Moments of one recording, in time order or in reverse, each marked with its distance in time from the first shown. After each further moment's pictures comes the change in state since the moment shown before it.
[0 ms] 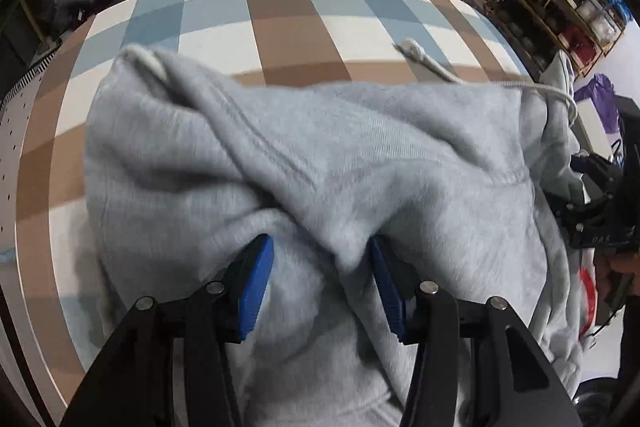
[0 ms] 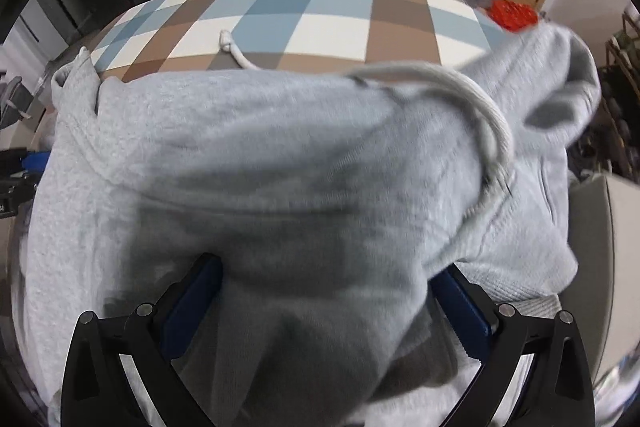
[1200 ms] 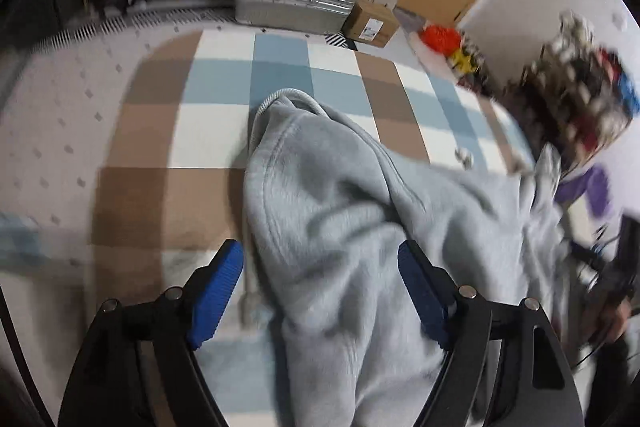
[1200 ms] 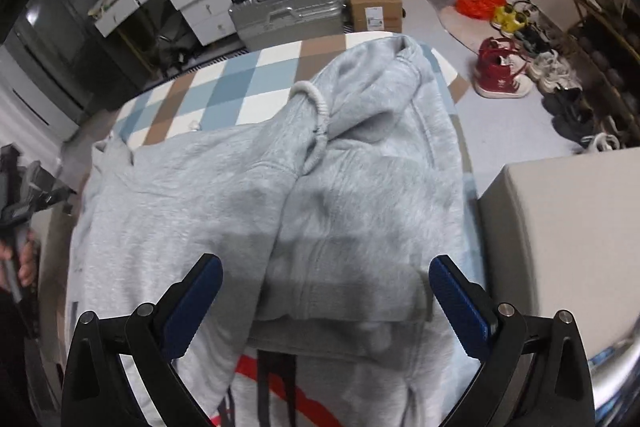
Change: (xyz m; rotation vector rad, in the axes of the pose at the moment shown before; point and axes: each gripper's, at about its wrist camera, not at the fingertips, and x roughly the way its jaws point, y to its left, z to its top) left arm -0.046 0.111 0.026 -0.236 -0.150 -0.075; right arm -0.063 -0.090 -0.016 0.213 -0.143 0.139
